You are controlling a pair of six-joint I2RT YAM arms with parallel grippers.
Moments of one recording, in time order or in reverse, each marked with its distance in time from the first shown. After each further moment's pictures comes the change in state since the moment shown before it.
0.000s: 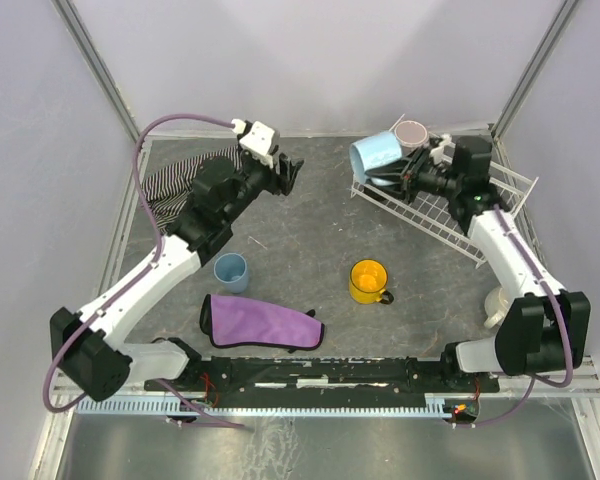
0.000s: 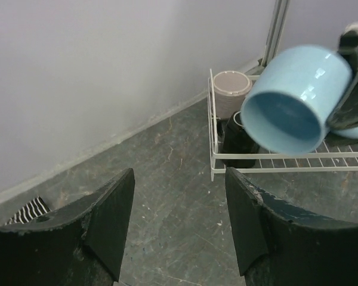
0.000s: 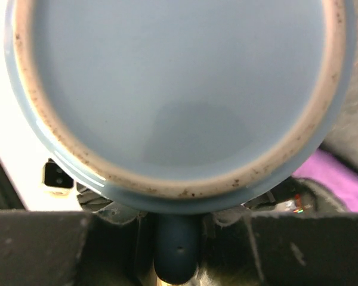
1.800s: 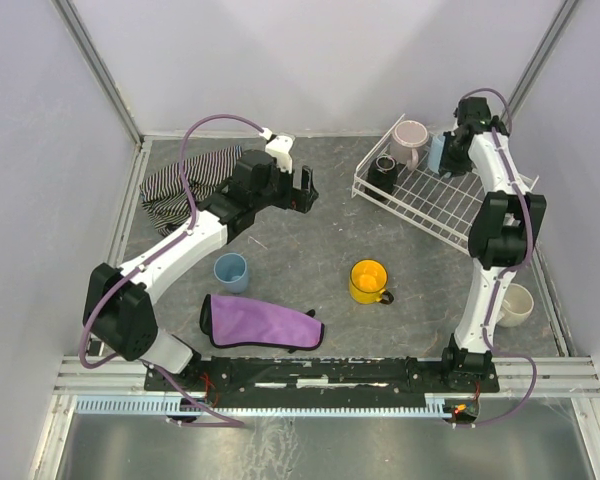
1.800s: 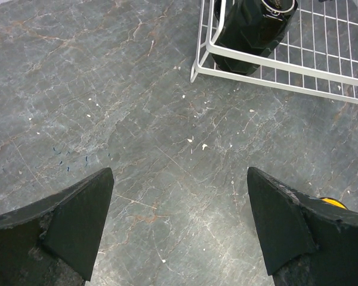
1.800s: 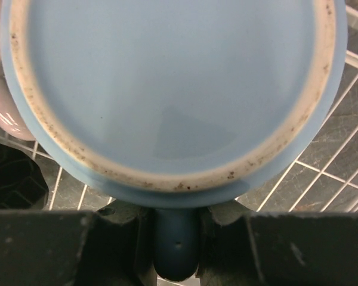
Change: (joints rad) left arm 0.032 0.290 0.121 -0.333 0.051 -0.277; right arm -0.225 0.803 0.953 -0.883 0.949 -1.353
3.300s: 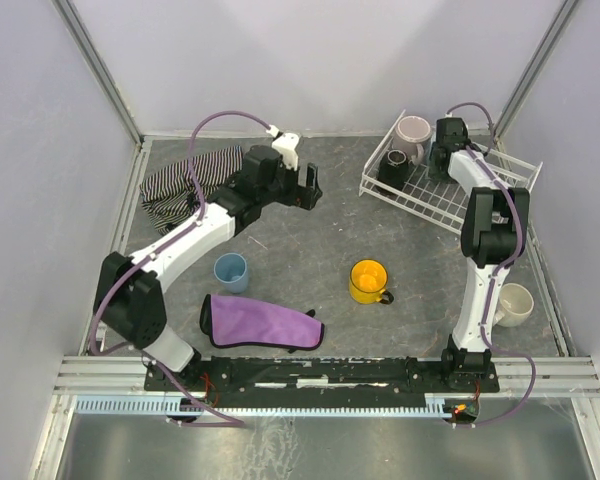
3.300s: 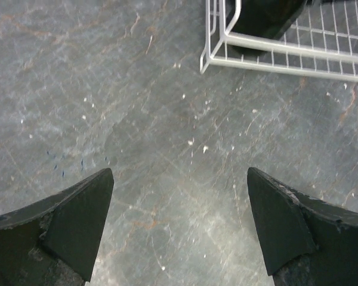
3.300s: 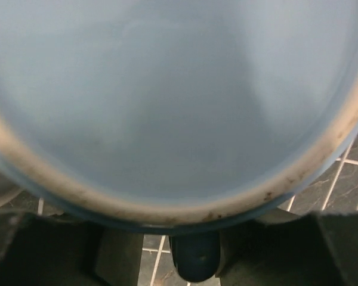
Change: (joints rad) left arm 0.001 0.048 0.011 0.012 0.006 0.001; right arm 0.075 0.037 -0.218 0.396 0.220 0.035
